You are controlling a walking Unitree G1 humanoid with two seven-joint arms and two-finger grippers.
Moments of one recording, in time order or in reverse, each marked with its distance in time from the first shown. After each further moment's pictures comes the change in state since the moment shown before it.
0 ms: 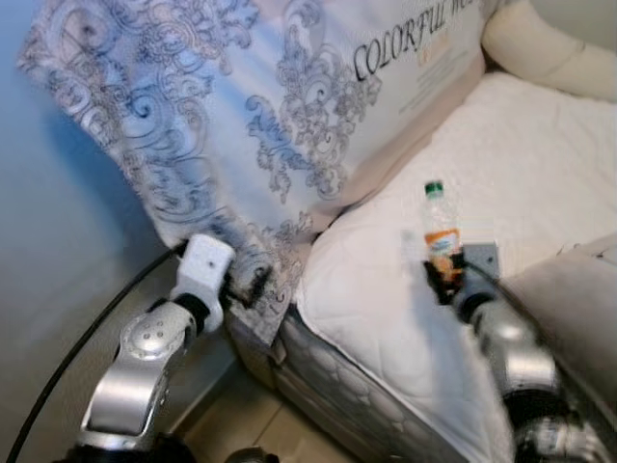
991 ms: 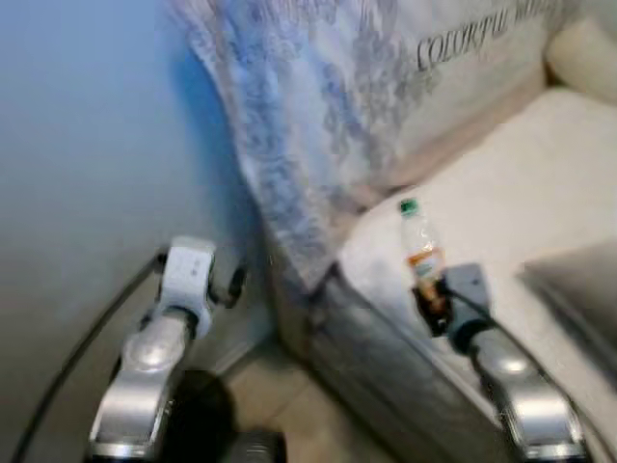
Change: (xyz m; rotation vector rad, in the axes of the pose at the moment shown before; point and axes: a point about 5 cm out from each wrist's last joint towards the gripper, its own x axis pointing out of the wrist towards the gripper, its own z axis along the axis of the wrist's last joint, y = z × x) left arm -0.003 0.006 -0.026 -0.040 0.069 0.189; right arm -0.052 0.028 -0.007 -0.188 0.147 0.097
